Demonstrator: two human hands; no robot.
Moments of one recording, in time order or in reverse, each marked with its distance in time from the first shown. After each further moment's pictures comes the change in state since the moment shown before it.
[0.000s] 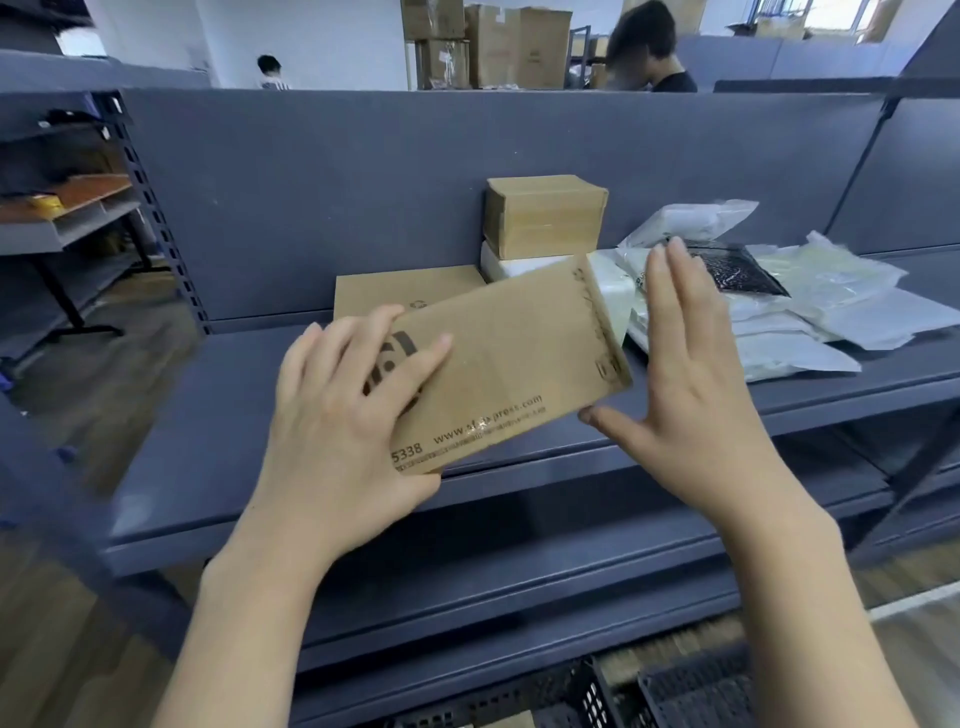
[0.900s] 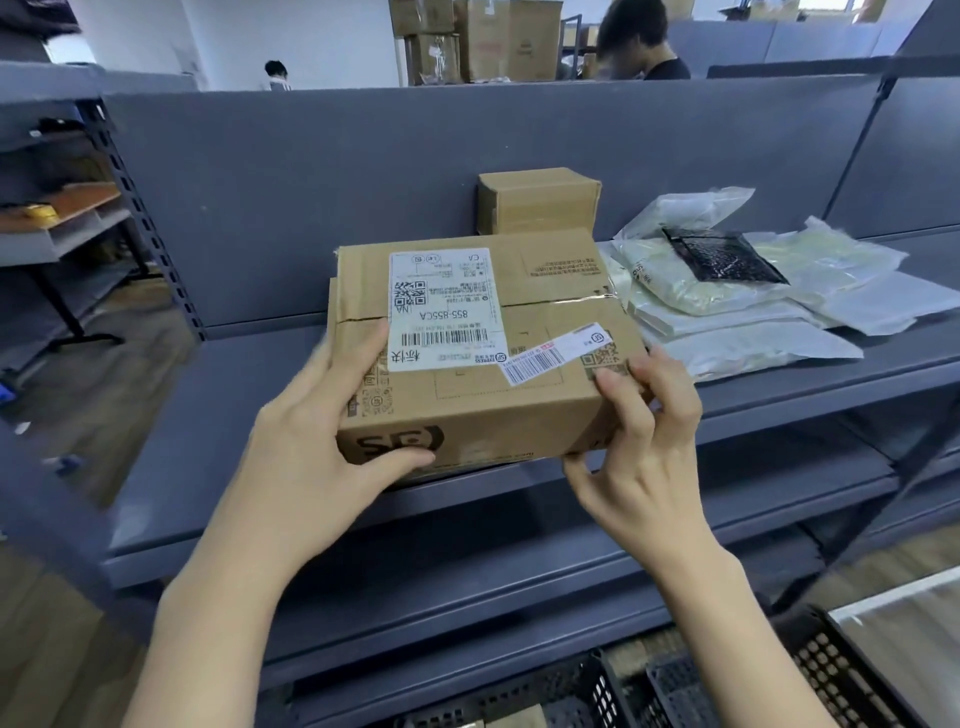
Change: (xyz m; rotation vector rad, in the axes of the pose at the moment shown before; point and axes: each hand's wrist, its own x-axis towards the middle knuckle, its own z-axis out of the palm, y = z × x) left_hand -0.010 -0.009 -0.002 -0.445 -0.045 -0.251; right_hand -0.040 -0.004 0.061 0.080 0.395 -0.178
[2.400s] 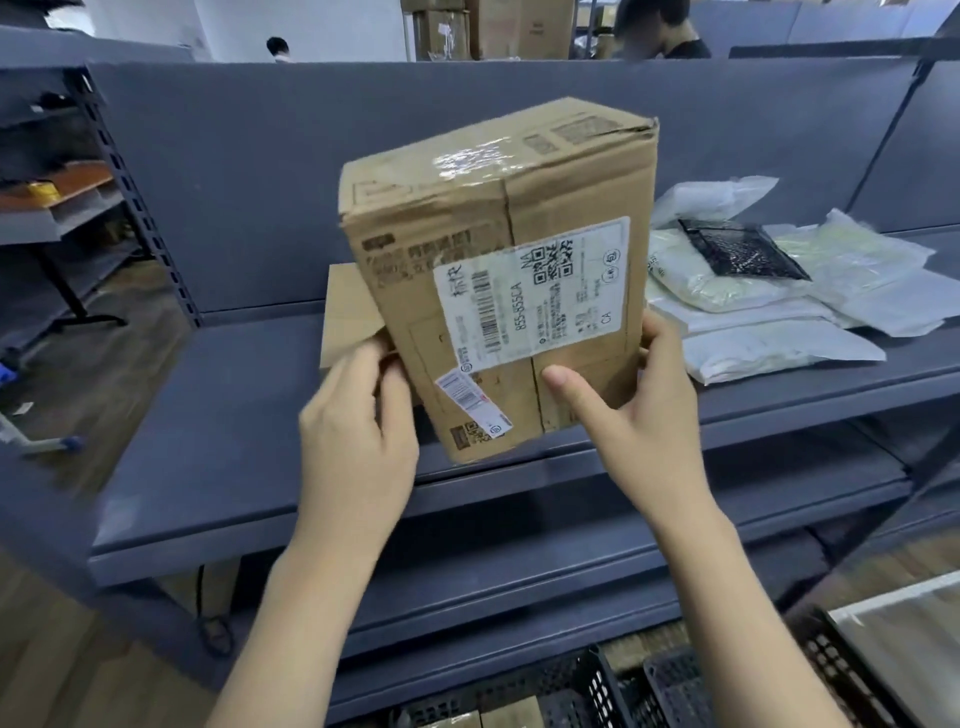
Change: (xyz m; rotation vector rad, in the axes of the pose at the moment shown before) left_hand 0.019 0.007 0.049 -0.082 0.375 -0.008; right_hand 0.039 -0.001 0.003 0.597 -0.172 0.757
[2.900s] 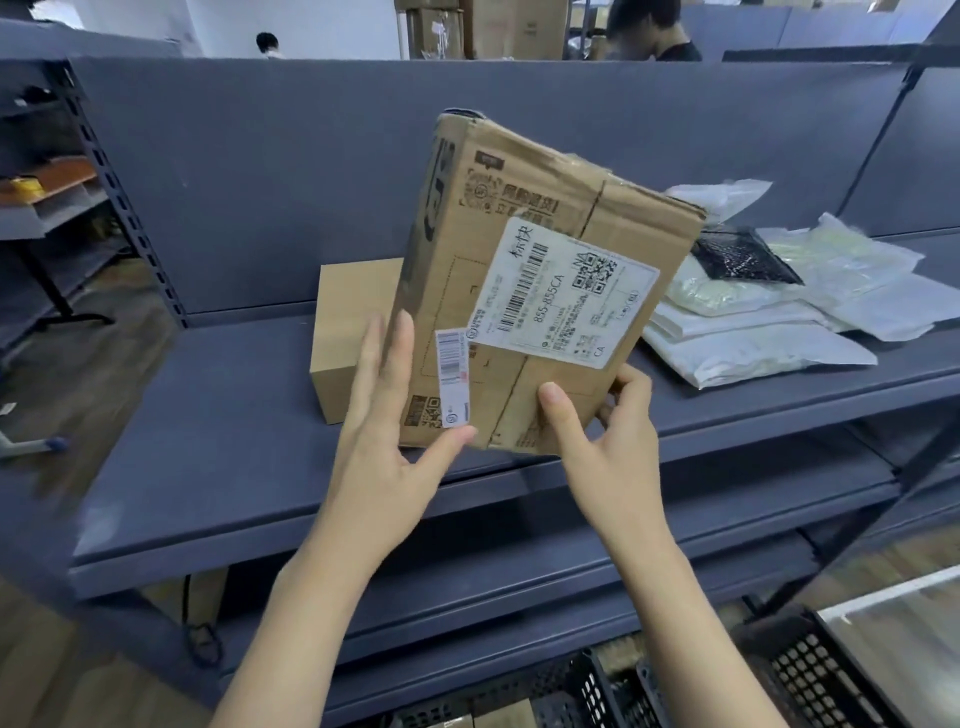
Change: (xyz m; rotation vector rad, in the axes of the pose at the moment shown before) left_hand -0.011 -0.012 0.013 -0.222 -0.302 -0.013; right_hand -0.019 0.009 0.021 0.103 0.022 0.211
